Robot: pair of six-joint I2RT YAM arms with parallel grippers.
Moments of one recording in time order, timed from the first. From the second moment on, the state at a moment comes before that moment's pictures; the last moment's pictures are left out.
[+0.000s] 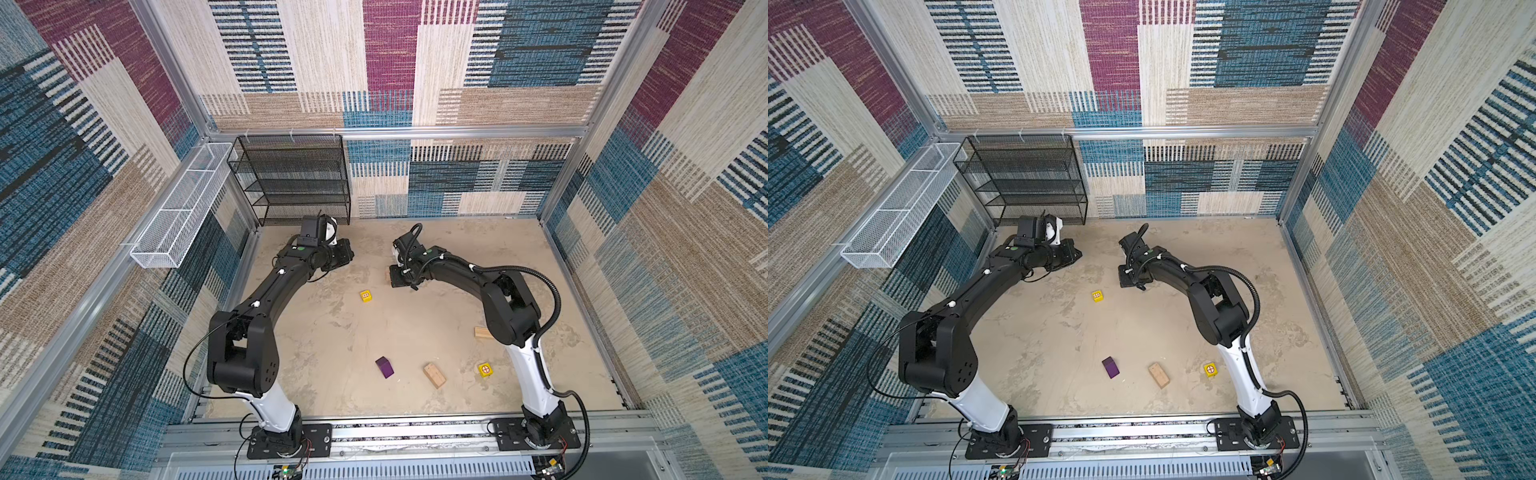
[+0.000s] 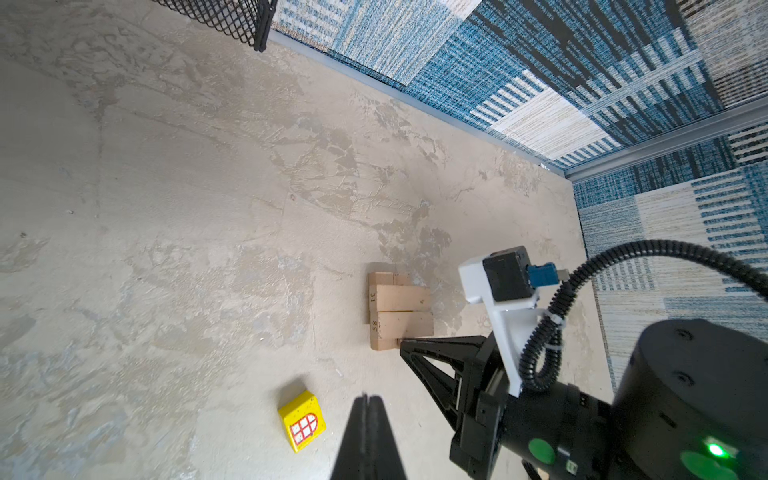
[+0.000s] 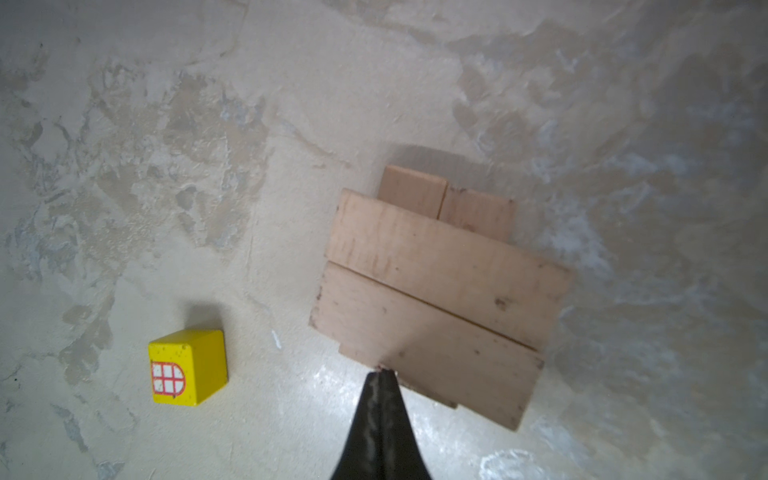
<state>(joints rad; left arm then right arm) -0.19 1.69 1.36 -0.45 0.35 -0.47 0.62 2.24 1.79 -0.58 -0.09 0.39</state>
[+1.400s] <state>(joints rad) -0.19 1.67 1.36 -0.45 0.35 -0.47 0.62 2.24 1.79 -0.62 -0.04 0.38</state>
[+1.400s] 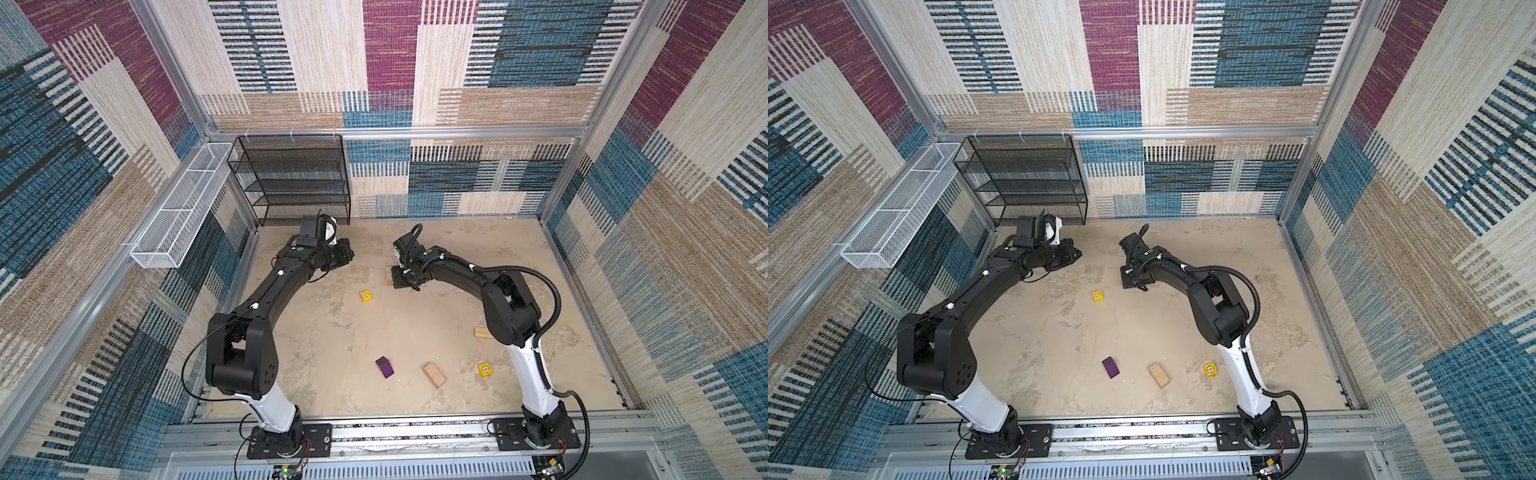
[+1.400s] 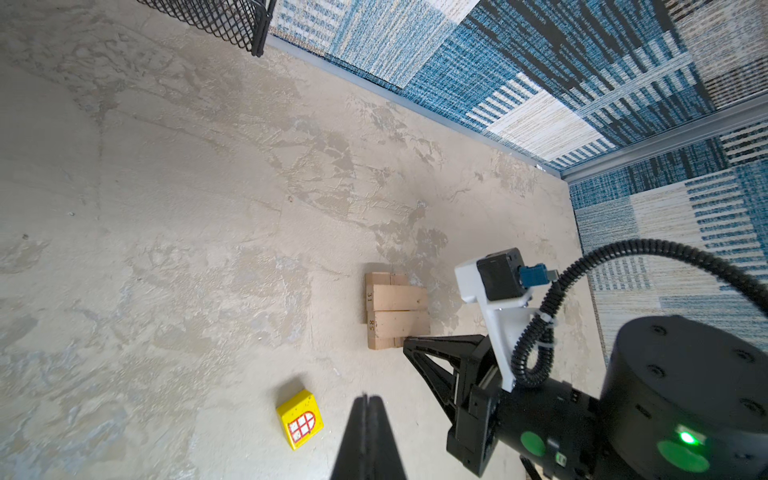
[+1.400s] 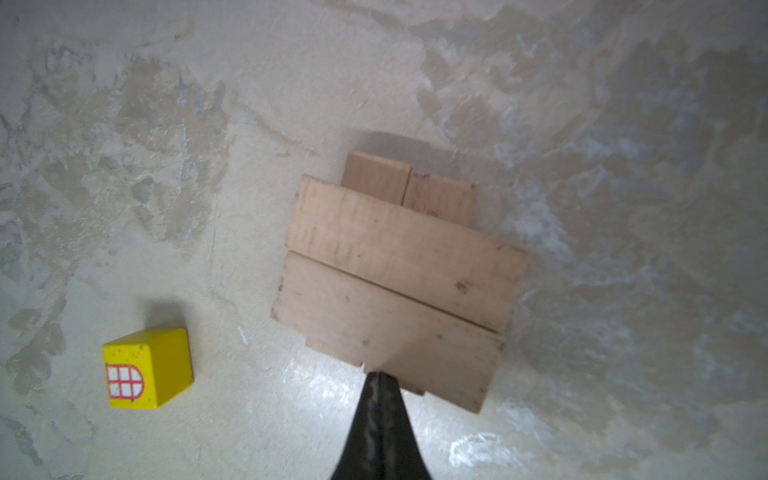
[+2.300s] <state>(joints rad) -0.18 1.66 1.35 -0.45 0.35 -0.47 0.62 2.23 1.79 -0.62 -0.02 0.38</state>
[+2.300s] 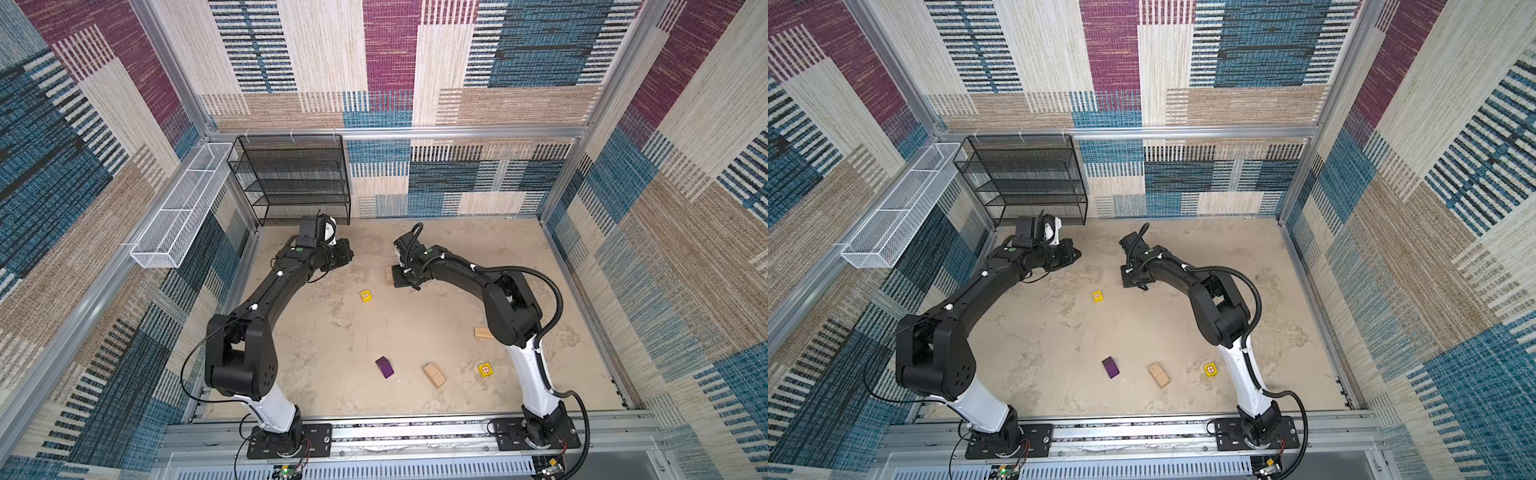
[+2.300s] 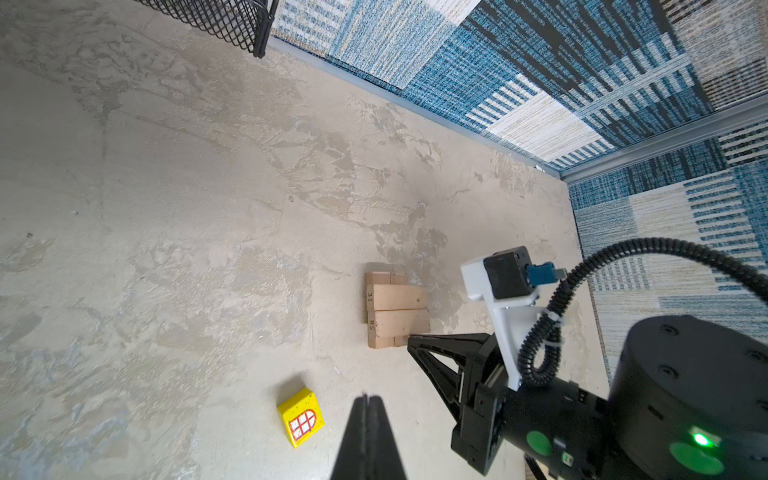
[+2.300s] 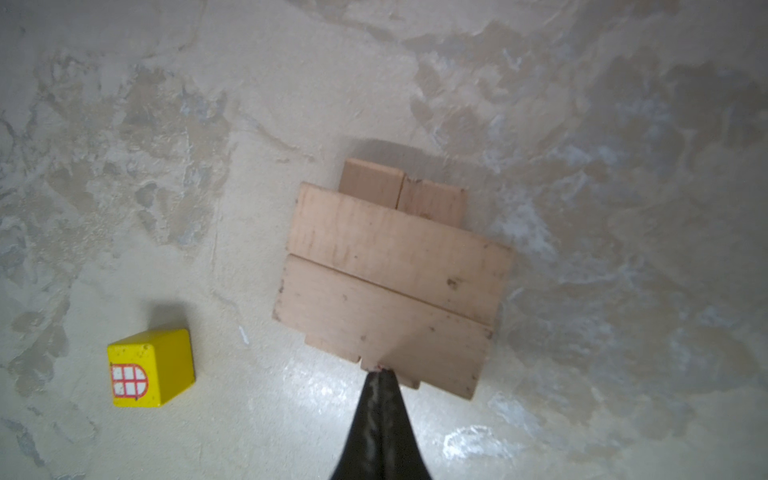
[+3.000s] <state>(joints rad) -0.18 1.64 1.35 -0.45 0.34 -0.47 0.62 2.09 1.75 -0.63 -0.02 0.38</state>
